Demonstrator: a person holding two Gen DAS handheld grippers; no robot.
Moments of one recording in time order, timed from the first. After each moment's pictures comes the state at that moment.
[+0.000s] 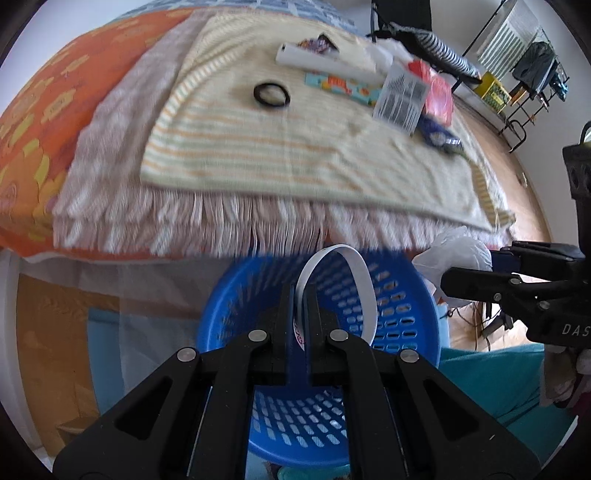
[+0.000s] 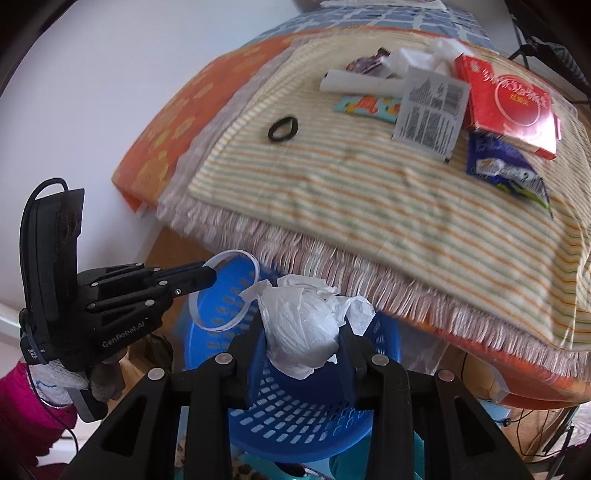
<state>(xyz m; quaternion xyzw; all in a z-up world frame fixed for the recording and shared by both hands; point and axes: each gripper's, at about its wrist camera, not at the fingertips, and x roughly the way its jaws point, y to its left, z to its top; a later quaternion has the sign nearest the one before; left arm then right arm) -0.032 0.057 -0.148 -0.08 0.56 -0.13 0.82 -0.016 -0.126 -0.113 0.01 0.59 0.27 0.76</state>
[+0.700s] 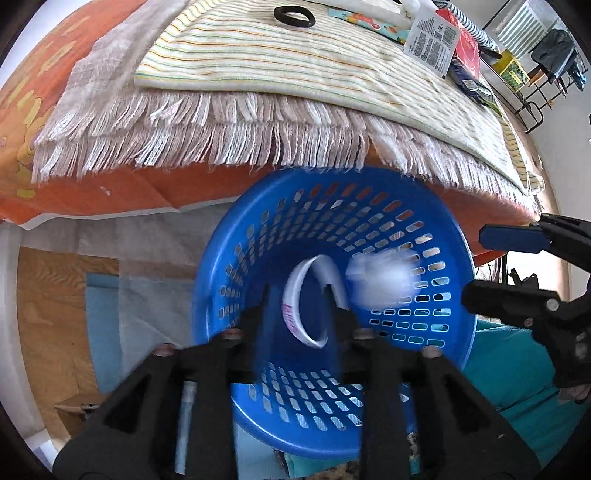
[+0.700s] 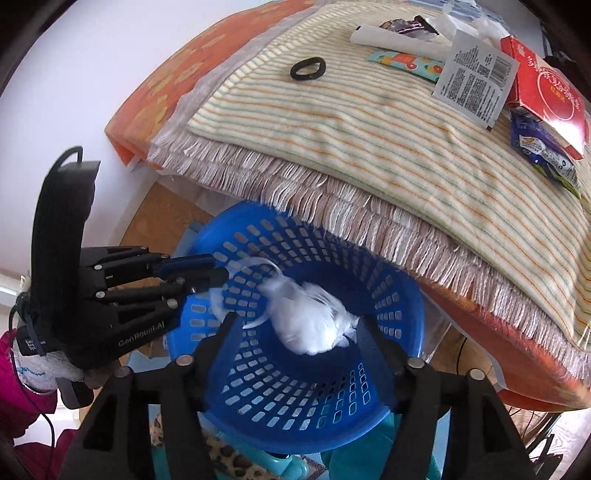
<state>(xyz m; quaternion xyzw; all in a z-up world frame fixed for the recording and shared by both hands) -0.049 0.056 -0.194 -0.06 0.61 -0.11 0.78 -0.032 -0.100 -0.145 -0.05 0.62 0.27 0.74</state>
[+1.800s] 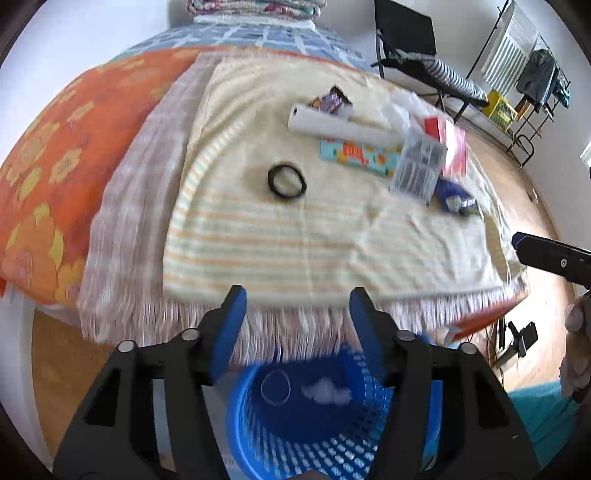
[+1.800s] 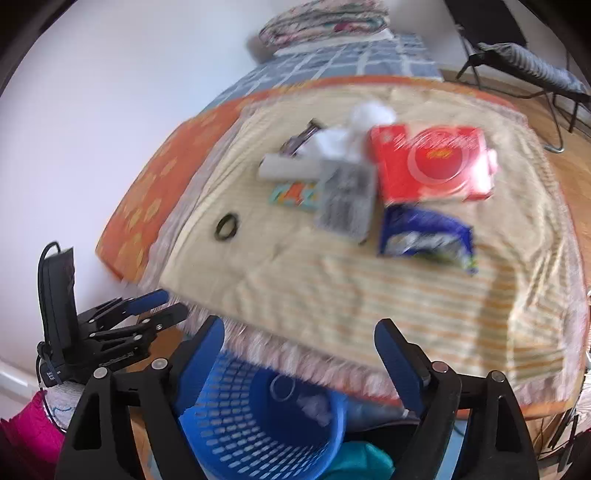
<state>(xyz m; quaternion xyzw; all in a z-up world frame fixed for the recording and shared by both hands) 0.028 0.064 -0.111 -0.06 0.50 -0.10 0.86 0.030 -0.189 -0.065 0.07 0.52 0.20 0.83</state>
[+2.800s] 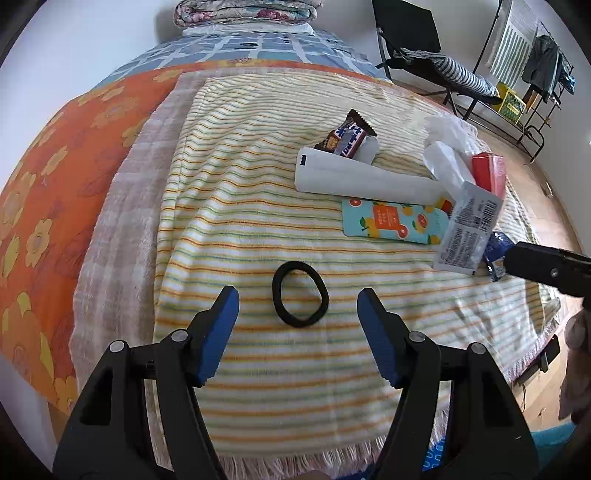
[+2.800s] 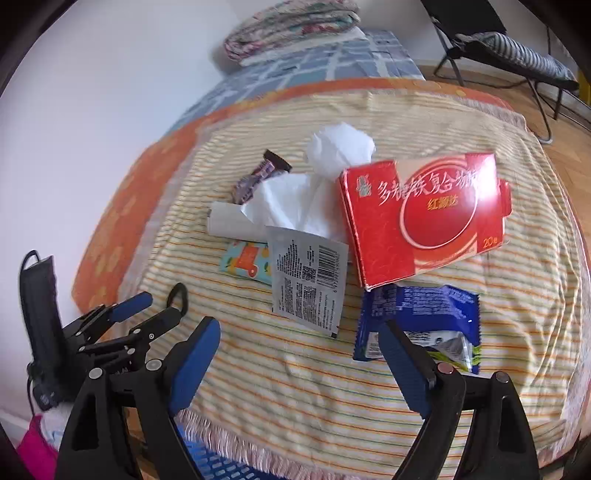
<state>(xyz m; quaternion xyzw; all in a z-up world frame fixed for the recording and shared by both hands) 0.123 0.047 -0.129 -0.02 0.49 -0.09 0.86 0.120 -0.179 -0.095 0.09 0.53 0.14 0.83</state>
